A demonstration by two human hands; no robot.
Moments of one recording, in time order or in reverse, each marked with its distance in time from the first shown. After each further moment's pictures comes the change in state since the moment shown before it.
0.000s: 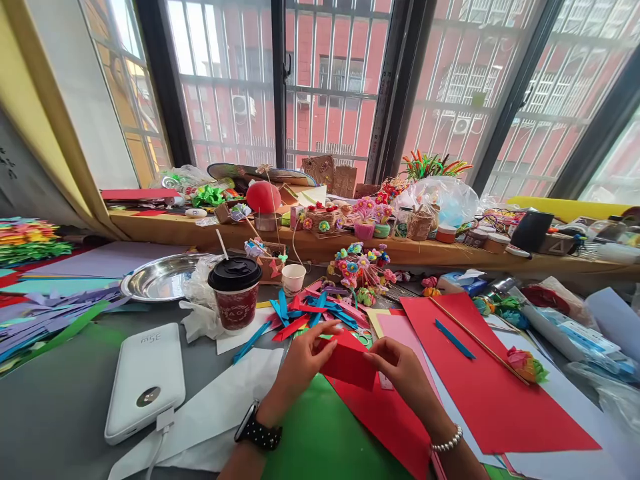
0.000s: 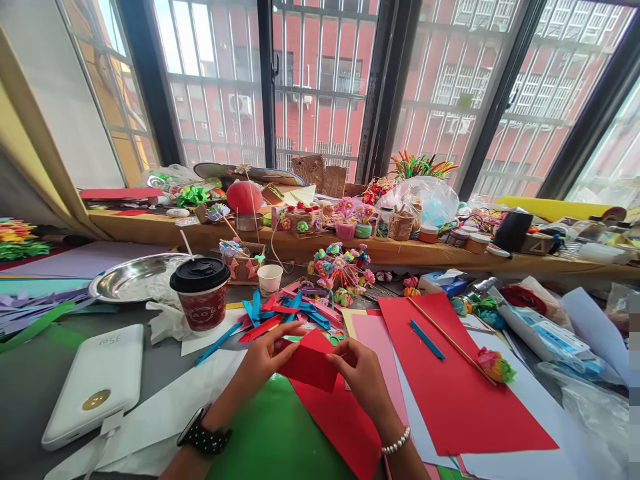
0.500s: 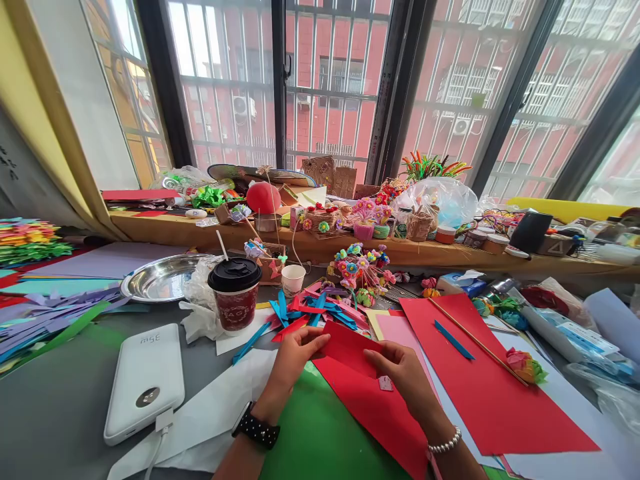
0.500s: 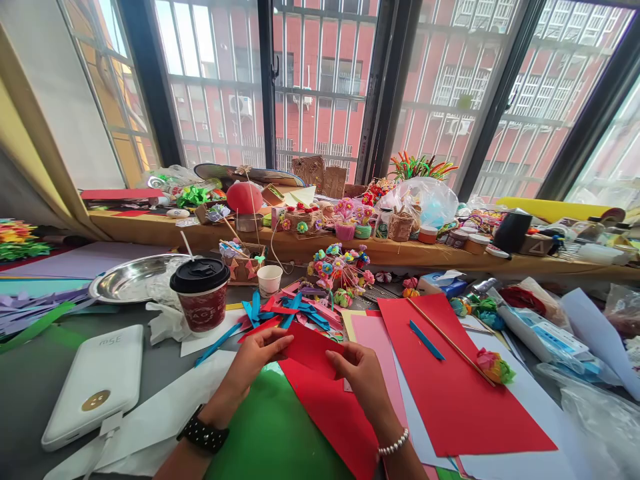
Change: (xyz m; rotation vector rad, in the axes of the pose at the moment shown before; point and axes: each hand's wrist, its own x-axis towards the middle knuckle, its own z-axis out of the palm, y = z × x) left_hand 0.007 -0.008 -0.003 -0.396 0.231 -0.369; right_hand -0.003 -0.008 0.003 0.207 0.009 0.136
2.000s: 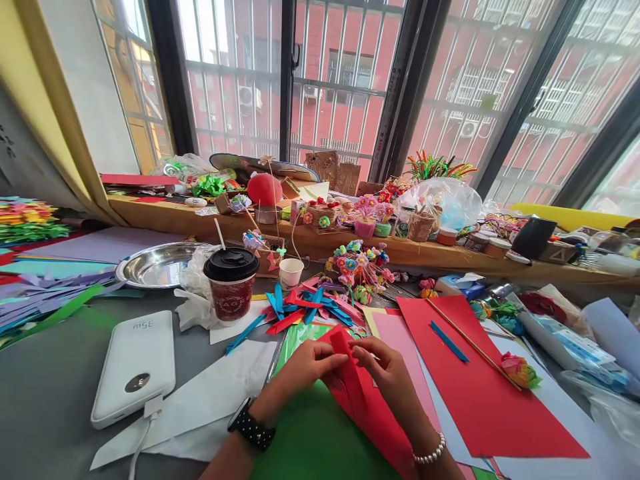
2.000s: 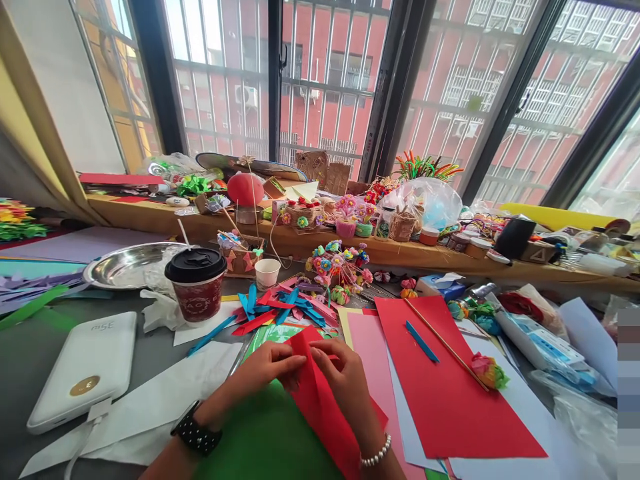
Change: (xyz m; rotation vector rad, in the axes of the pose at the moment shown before) left_hand -0.017 0.001 0.017 0.238 -0.476 -0.023; right_hand -0.007 -0.010 0.012 -0.166 -0.048 -0.237
